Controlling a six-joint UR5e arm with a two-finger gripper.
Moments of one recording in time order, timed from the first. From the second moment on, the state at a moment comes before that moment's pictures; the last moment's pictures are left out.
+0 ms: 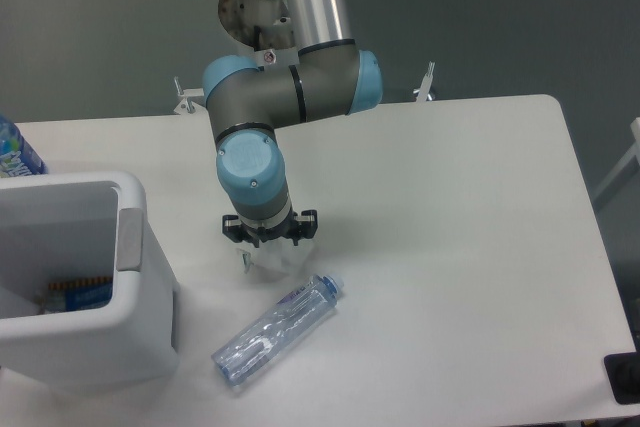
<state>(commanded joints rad) 2.24 -1.96 -1.76 -1.08 1.64 0.20</state>
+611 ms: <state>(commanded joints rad) 2.25 -1.90 -1.83 -1.10 1.63 0.34</state>
